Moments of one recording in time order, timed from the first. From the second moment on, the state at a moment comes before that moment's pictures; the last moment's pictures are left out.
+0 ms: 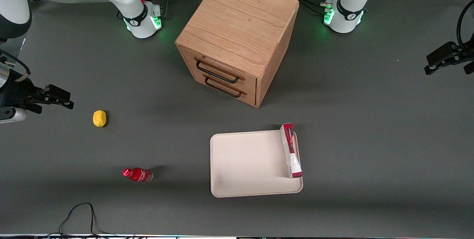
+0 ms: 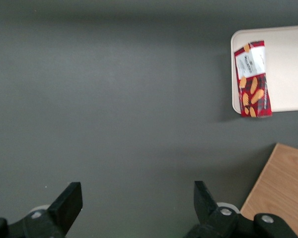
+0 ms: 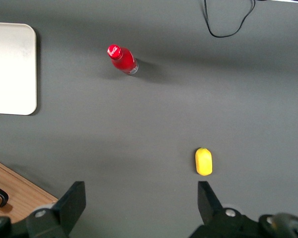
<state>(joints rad) -0.09 0.01 0.09 -1.45 0.00 1.51 -0.02</state>
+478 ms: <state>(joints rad) -0.07 -0.04 0.06 -1.53 0.00 1.54 -0.01</state>
